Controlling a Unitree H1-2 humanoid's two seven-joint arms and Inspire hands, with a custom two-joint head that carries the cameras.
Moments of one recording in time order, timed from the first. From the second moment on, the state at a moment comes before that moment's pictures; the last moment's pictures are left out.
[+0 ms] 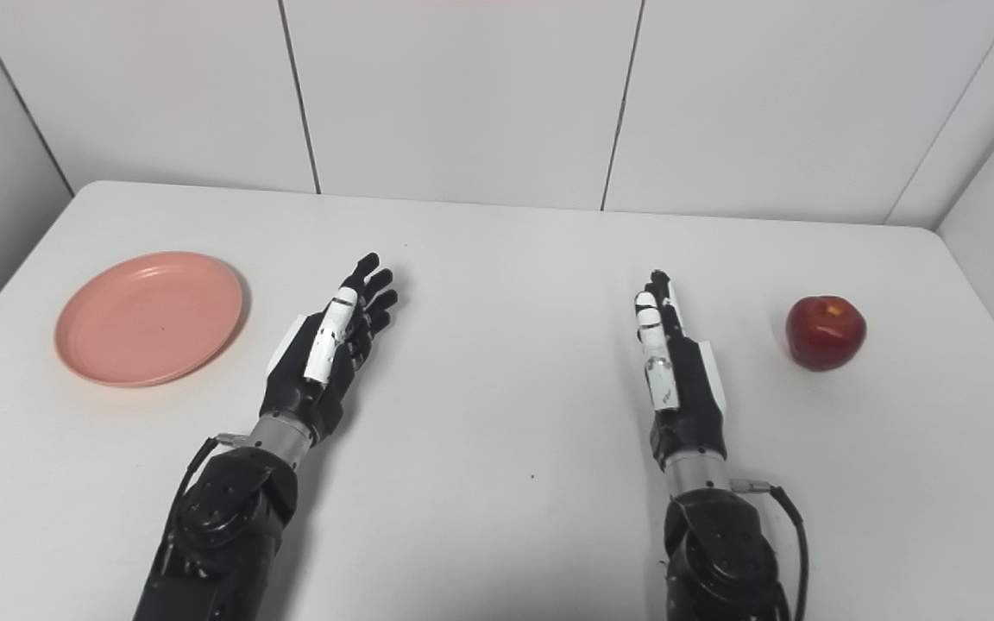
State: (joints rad) left arm -0.17 -0.04 -0.08 -0.11 -0.11 0.30 -0.08; right arm -0.12 0.00 0.00 -0.19 0.00 0.30 -0.01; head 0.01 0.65
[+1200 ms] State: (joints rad) left arm -0.17 -0.04 -0.08 -0.11 -0.11 0.30 -0.09; right arm -0.12 0.00 0.00 -0.19 0.00 0.30 -0.01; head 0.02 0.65
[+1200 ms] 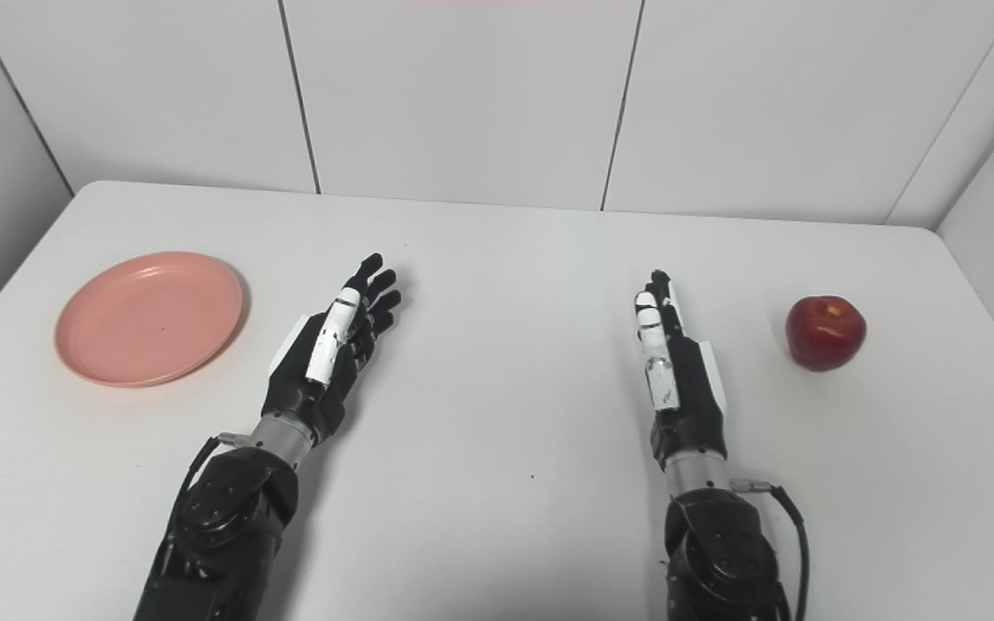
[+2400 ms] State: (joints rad) left arm -0.18 -0.09 -0.13 -0.01 -0.03 0.24 -0.06; right arm -0.11 -0.06 -0.02 -0.14 0.07 0.23 0.03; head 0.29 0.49
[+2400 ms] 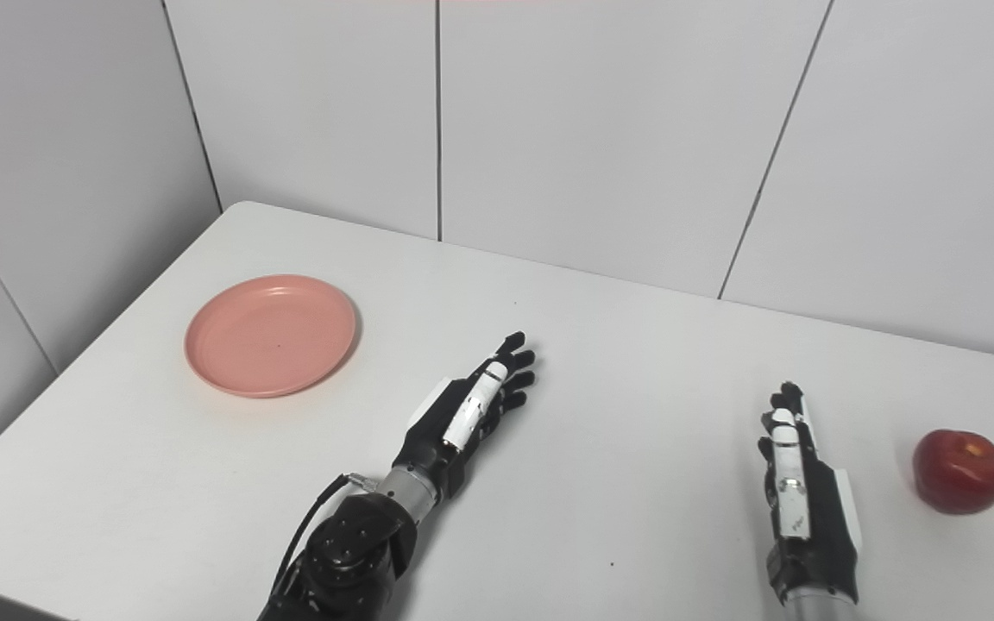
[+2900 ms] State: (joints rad) left arm -0.18 -0.09 -0.13 -0.01 -0.04 0.24 -0.06; right arm -0.11 -0.06 -0.02 -0.15 0.06 0.23 0.03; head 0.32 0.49
